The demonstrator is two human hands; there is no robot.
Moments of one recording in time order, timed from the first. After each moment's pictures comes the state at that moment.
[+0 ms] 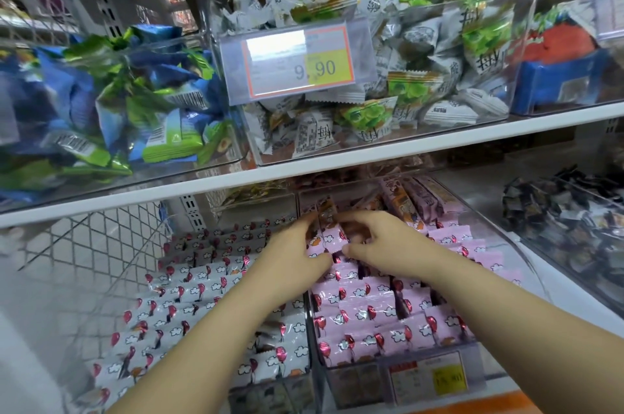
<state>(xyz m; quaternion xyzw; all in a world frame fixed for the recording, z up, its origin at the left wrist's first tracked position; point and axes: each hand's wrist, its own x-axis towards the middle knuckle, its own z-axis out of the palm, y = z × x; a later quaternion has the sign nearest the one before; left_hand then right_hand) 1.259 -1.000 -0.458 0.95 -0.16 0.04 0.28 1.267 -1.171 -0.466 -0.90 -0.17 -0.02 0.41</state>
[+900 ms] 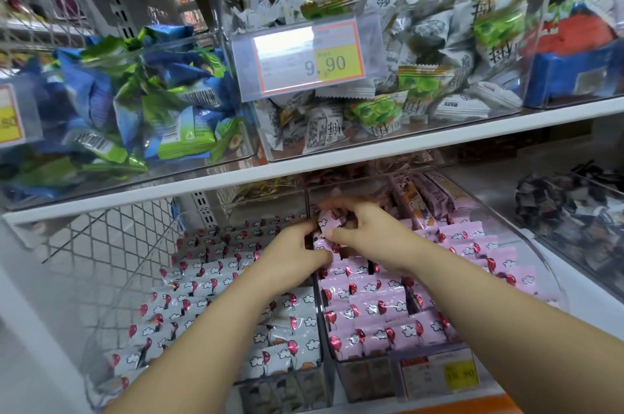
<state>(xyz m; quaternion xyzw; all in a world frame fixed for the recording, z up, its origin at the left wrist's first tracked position) 1.262 -0.991 -0.458 0.91 -0.12 -0.04 0.39 1.273 -1.144 -0.463 -0.81 -0.18 -0.01 0.55</state>
